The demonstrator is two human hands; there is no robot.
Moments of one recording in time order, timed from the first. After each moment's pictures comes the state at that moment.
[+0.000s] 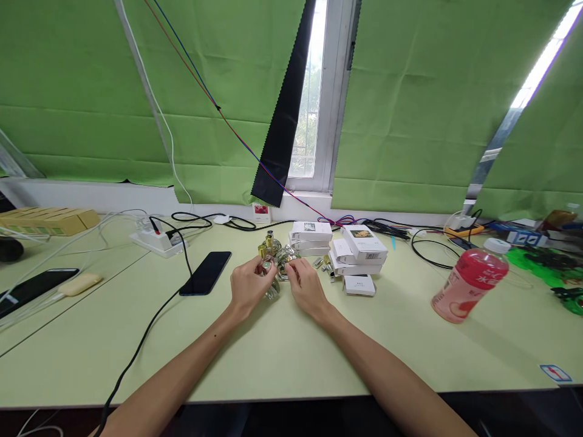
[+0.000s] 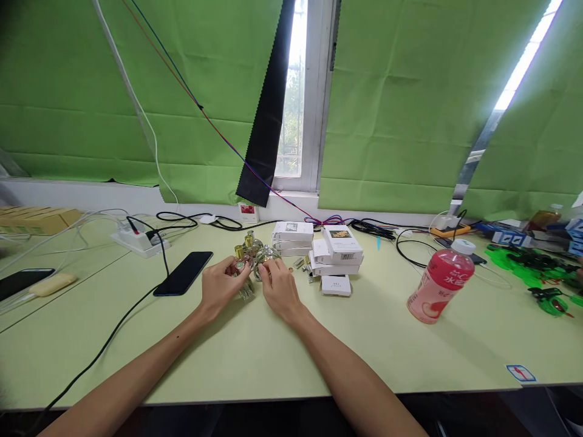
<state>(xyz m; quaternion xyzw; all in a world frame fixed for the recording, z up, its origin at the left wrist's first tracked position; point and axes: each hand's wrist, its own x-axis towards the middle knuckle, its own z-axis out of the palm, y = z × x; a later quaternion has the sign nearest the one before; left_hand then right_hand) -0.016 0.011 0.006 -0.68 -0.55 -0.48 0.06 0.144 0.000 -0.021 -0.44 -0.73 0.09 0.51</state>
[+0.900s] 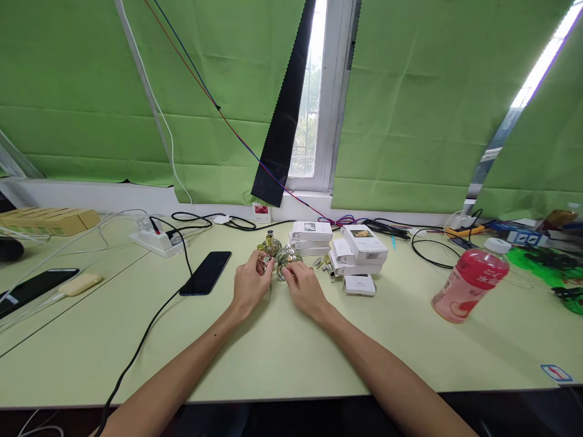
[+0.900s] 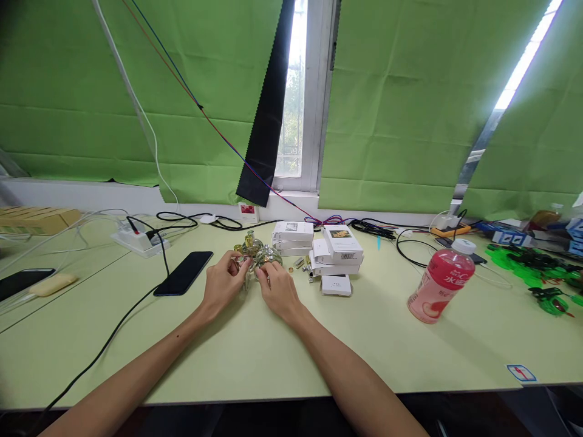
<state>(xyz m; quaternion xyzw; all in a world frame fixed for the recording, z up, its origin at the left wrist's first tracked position) -0.019 0.017 0.004 -0.68 -0.56 -0.47 -0.05 0.143 0.002 -0.025 -0.45 -0.75 0.11 0.46</state>
